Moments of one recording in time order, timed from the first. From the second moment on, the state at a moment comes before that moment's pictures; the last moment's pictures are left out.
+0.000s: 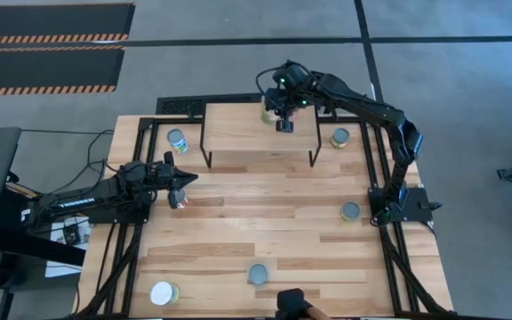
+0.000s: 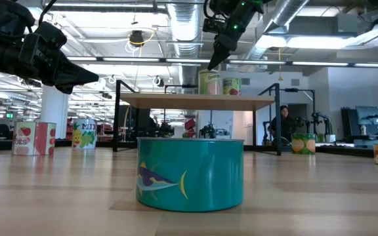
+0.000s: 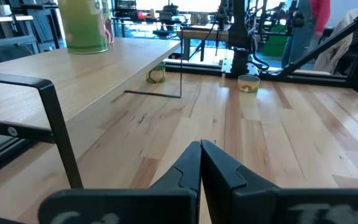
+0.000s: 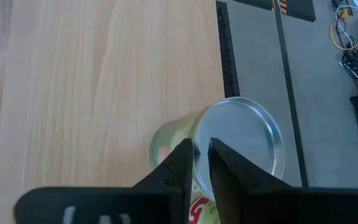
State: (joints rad) left arm 0.31 0.20 0.01 0.06 0.11 -0.02; right arm -0.53 1.84 1.89 -0.87 0.05 -0.60
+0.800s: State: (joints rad) left arm 0.31 0.20 0.01 0.06 0.11 -0.02; right arm -0.55 1.84 1.88 -1.00 0.12 -0.64
